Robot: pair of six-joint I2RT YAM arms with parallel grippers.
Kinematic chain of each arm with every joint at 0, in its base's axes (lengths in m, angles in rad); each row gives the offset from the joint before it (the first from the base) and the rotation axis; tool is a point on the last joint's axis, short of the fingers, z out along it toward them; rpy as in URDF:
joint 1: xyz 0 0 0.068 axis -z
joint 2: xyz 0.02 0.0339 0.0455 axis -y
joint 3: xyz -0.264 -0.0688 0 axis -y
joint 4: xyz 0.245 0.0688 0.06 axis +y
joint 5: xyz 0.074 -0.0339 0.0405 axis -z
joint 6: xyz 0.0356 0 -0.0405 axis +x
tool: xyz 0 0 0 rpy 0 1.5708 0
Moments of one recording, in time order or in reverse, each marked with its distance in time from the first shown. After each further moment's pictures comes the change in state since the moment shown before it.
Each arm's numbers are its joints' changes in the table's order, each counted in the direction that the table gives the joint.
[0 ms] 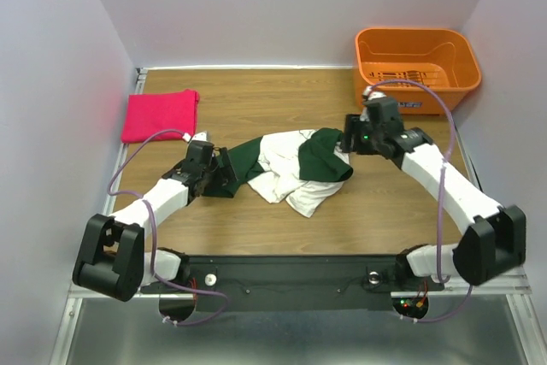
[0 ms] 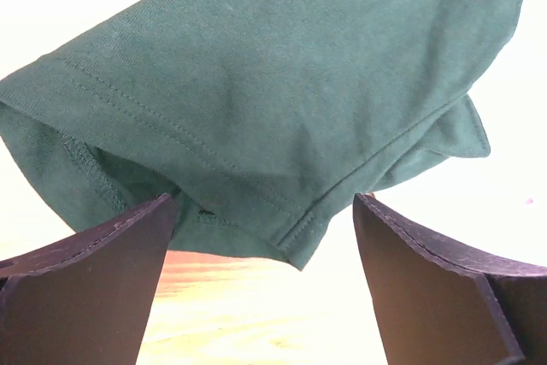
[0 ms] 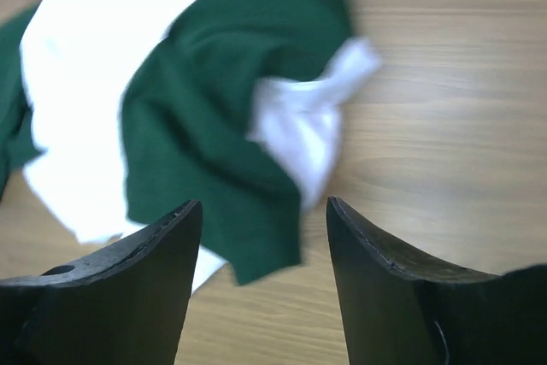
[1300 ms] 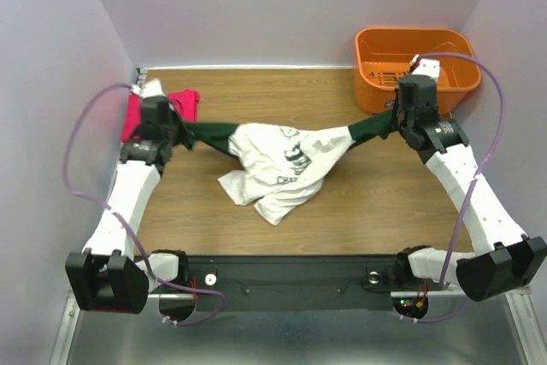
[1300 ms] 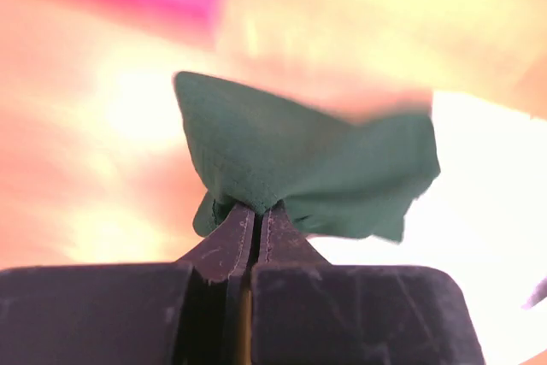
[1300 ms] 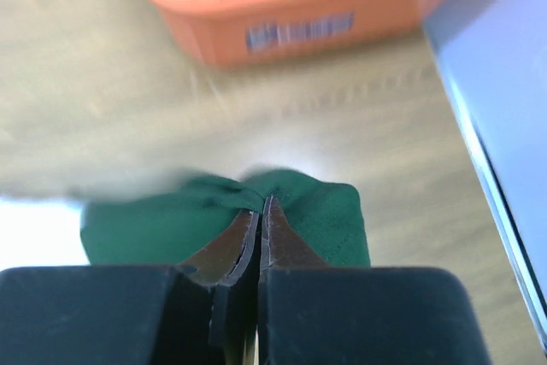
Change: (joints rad) left arm -0.199 0.075 0.375 0.257 -0.061 0.132; right arm 0.060 0.054 0.185 0.071 0.470 -0.145
